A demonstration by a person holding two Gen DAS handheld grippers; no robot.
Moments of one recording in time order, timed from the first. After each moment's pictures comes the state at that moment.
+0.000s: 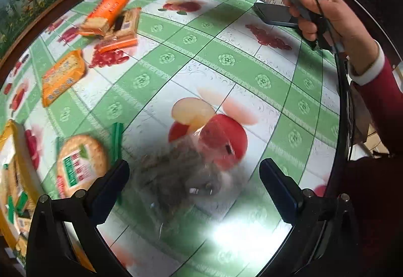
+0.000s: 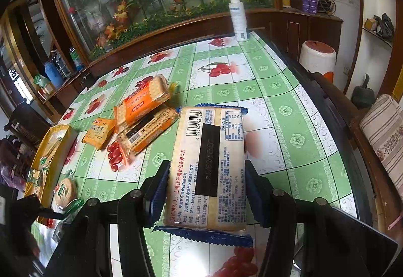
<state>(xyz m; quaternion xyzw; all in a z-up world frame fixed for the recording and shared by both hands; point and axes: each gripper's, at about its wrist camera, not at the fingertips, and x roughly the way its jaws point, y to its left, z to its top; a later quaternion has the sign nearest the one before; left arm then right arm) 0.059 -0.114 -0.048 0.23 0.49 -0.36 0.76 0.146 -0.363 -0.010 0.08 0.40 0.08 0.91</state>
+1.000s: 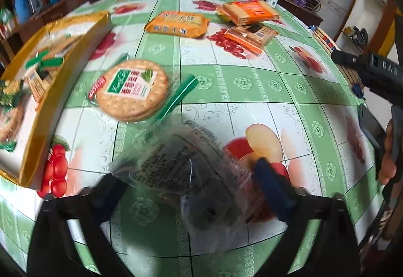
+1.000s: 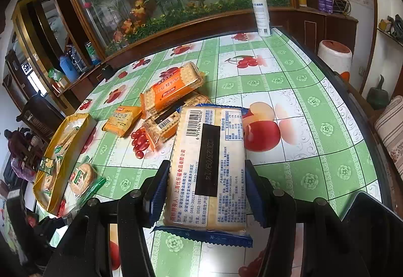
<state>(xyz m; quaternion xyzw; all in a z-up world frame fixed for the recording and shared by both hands) 0.050 -0.091 -0.080 -0.03 0.47 -0.03 0.88 0.131 -0.334 -0.017 0.08 0.40 0.13 0.90</state>
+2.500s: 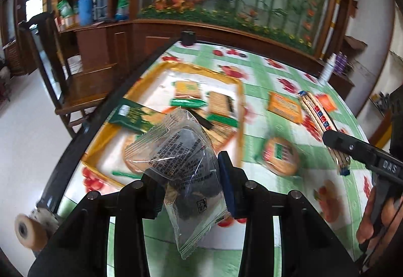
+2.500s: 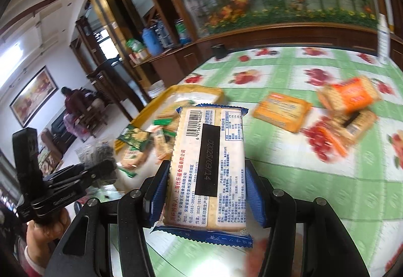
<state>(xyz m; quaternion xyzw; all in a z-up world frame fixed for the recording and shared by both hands) 0.011 0.101 -0.016 -0.11 0.35 0.09 0.92 0.086 -0.117 0.002 0.04 0.37 0.36 0.86</state>
